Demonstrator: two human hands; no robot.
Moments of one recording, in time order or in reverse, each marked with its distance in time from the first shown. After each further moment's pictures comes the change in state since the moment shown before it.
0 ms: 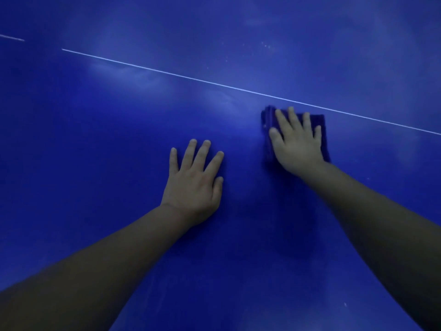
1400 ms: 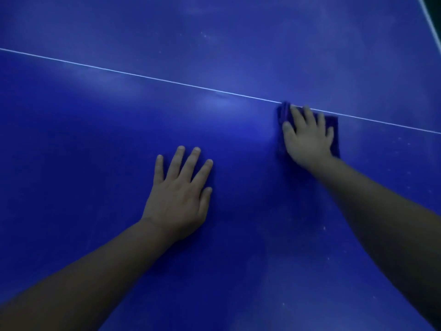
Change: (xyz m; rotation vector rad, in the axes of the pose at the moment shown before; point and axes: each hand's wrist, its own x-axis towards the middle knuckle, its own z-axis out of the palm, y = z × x) left_hand 0.019 0.098 0.031 0.041 0.007 0.111; right_hand 0.021 0.155 -0.019 0.078 0.100 0.217
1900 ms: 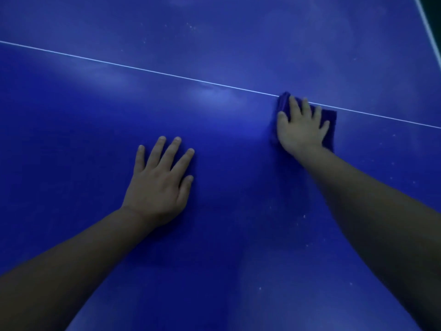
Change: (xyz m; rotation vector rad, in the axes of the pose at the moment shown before) left_hand -0.003 0.006 0.000 -0.007 0.037 -0.032; right_hand 0.003 0.019 -0.006 0.019 -0.013 0.058
